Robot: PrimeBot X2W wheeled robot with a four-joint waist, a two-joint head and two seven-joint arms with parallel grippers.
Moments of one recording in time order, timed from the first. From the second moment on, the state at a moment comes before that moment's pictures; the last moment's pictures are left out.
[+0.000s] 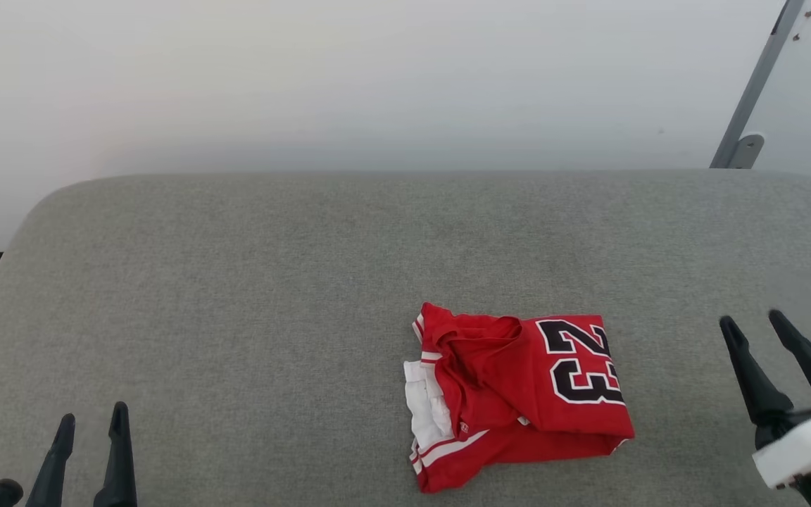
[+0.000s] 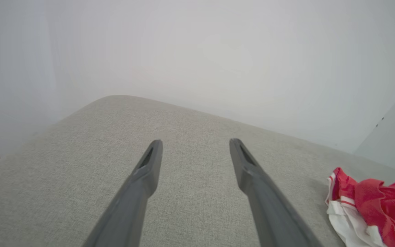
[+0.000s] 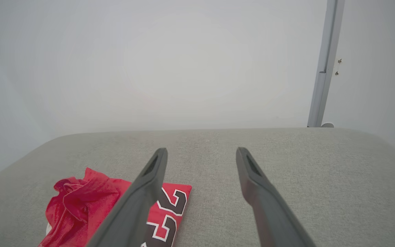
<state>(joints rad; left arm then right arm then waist) 0.17 0.26 0.08 0.13 -0.53 -0.13 -0.26 -0.05 -0.53 0.19 0.17 0.74 0.13 -0.17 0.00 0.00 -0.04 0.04</state>
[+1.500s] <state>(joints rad) 0.19 0.25 0.04 0.14 -0.45 -0.13 -0.26 0.10 -0.34 0.09 0.20 0.52 0.13 -0.26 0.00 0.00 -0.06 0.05</state>
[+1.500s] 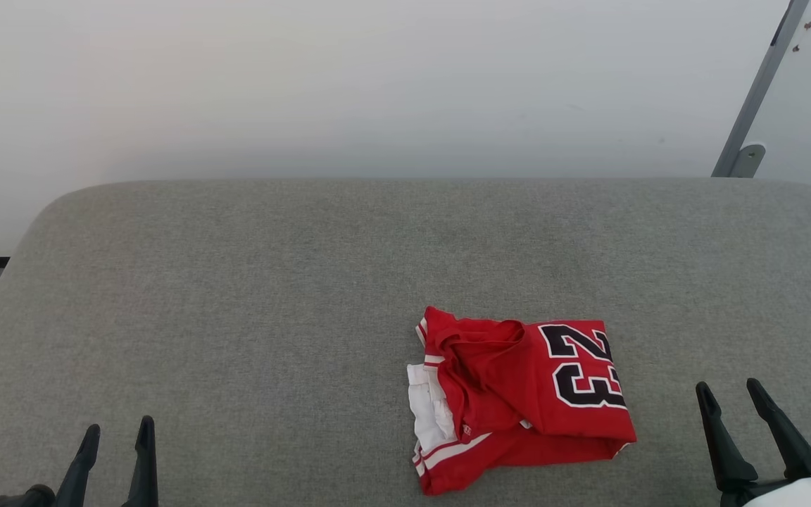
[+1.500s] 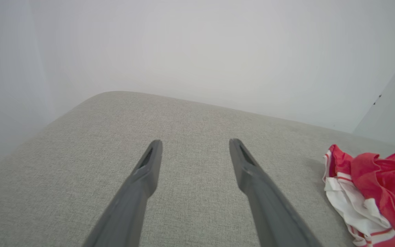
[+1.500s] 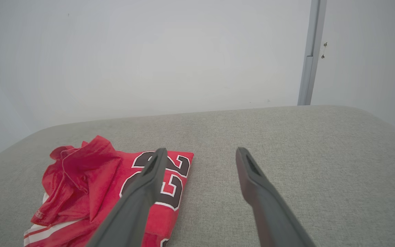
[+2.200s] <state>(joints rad) 0.19 0.24 0.02 0.14 -0.45 -0.13 -0.26 -0.05 -0.46 0.28 0.29 0.71 0.13 -0.11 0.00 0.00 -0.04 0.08</state>
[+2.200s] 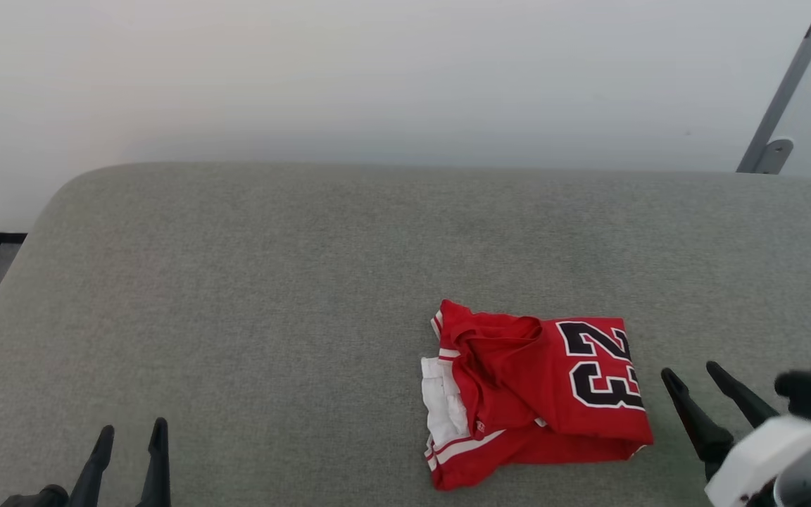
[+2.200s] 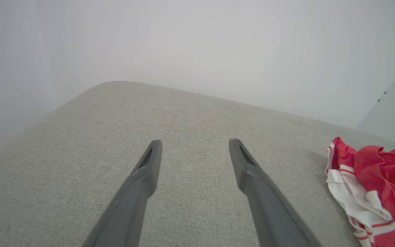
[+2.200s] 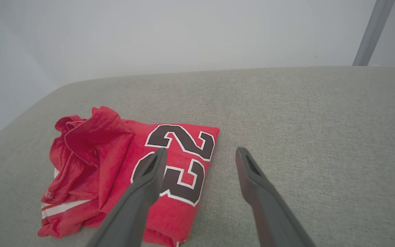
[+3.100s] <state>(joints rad) 0.05 0.25 -0.13 0.21 -0.50 -0.13 -0.26 -0.46 -0.57 0.51 0.53 0.88 0.13 0.73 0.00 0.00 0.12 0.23</state>
